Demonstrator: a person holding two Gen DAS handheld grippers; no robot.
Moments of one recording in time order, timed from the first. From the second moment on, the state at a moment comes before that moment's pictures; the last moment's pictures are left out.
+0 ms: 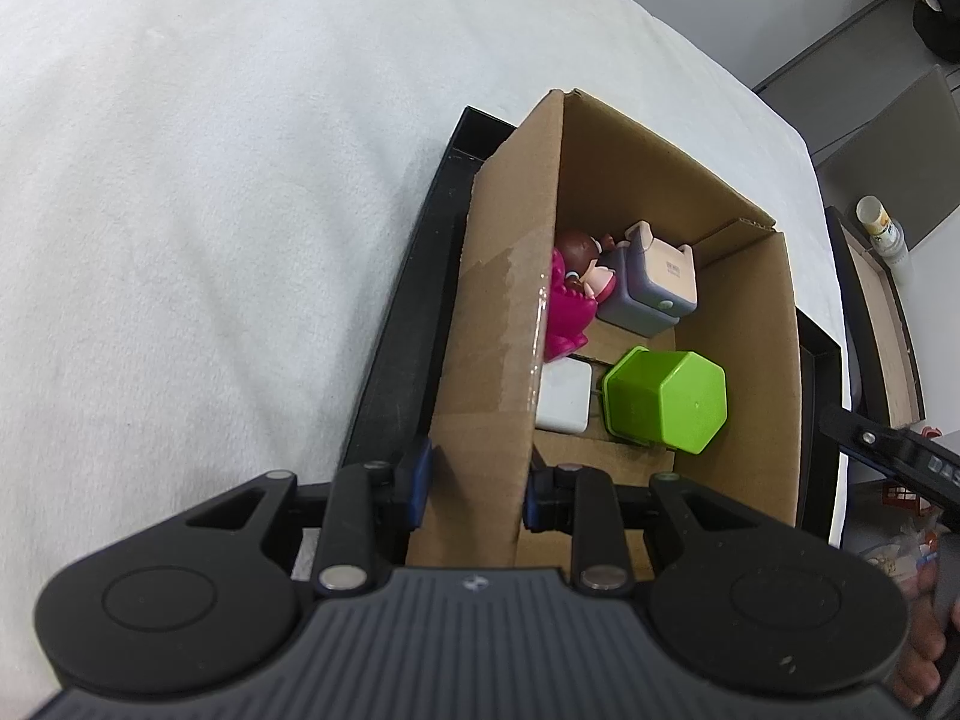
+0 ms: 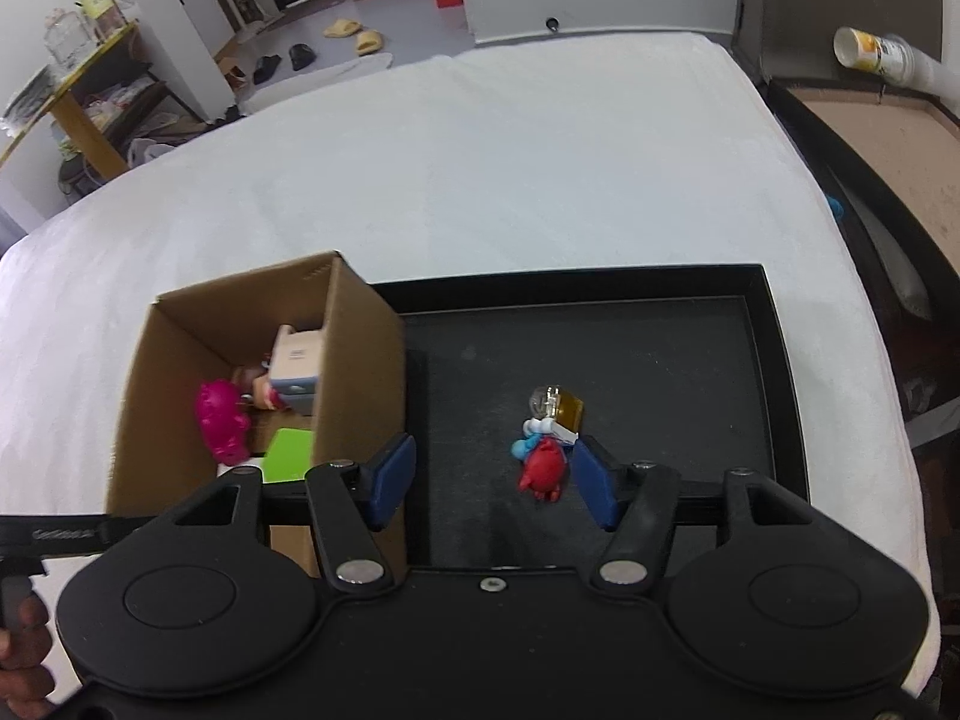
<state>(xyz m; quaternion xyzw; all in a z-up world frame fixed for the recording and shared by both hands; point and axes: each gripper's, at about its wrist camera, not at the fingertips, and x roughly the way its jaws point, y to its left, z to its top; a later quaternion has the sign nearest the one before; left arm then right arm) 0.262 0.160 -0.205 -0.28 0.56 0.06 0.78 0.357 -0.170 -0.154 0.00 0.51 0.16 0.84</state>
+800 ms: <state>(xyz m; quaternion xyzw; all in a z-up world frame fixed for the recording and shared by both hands) 0.264 0.160 -0.208 -0.28 0.56 0.06 0.78 0.394 -0.152 -0.214 -0.03 0.56 0.10 0.82</state>
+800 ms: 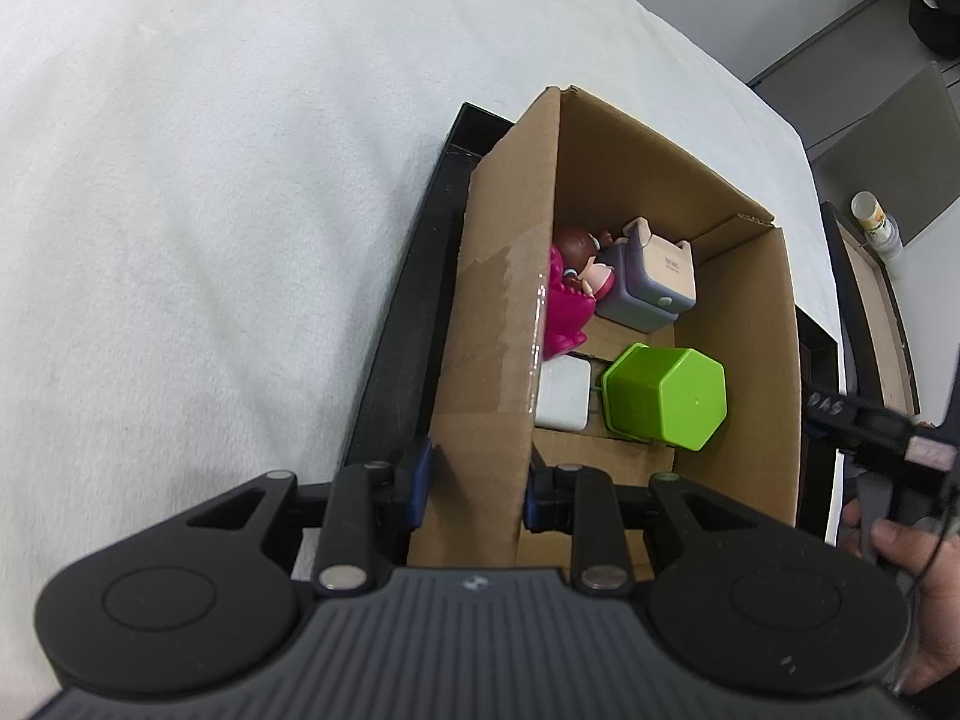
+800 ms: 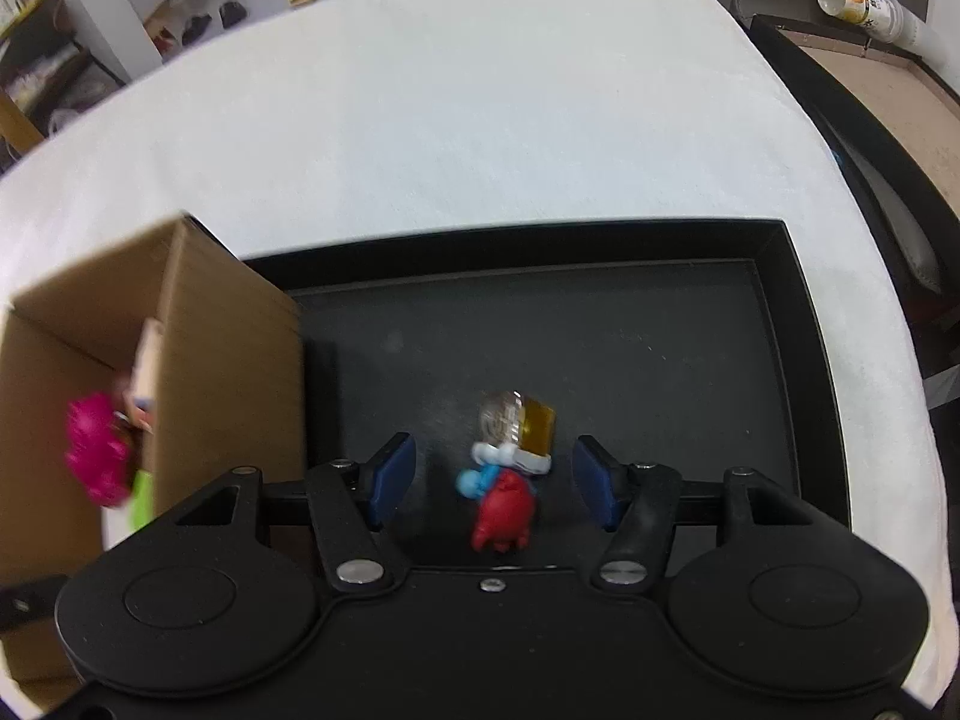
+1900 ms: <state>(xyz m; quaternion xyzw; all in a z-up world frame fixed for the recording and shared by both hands) 0.259 0.163 -0.206 -0.29 0.56 0.06 0.78 0.349 -0.137 -0.119 -0.06 0.50 0.17 0.85</state>
